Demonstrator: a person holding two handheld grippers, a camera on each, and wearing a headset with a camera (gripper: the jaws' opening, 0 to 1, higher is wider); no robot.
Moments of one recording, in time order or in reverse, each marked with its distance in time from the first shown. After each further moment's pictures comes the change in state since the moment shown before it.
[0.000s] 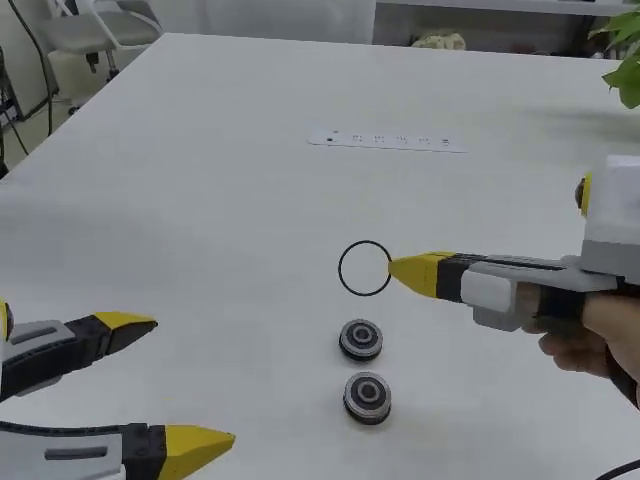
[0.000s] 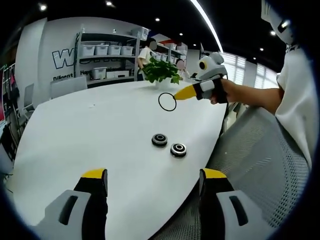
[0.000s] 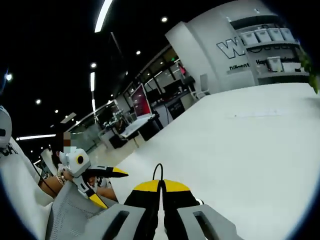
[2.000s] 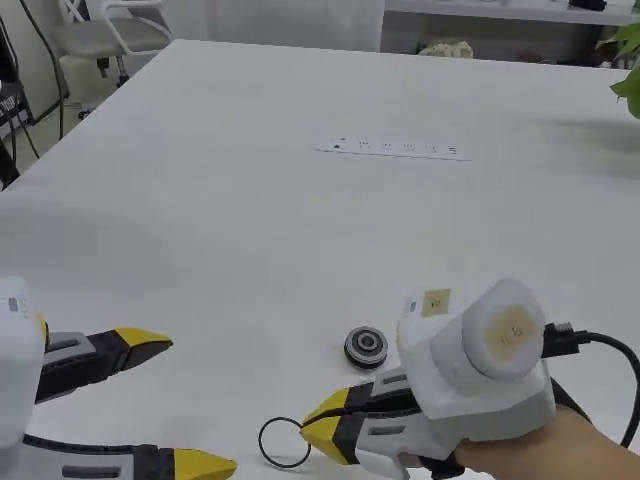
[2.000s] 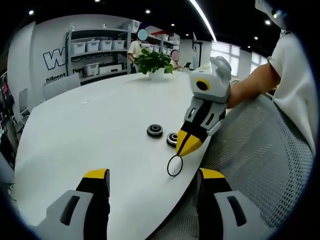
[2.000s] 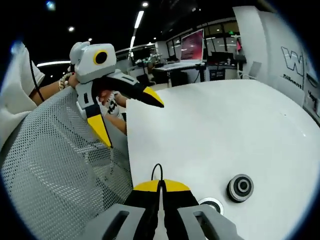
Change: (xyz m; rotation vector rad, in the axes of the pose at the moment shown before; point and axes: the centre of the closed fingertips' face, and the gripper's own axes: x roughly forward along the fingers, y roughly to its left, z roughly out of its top) left arm 0.003 -0.006 -0.012 0.068 0.068 -0.033; right arm 0.052 0.038 -0.141 -0.445 0.463 0.163
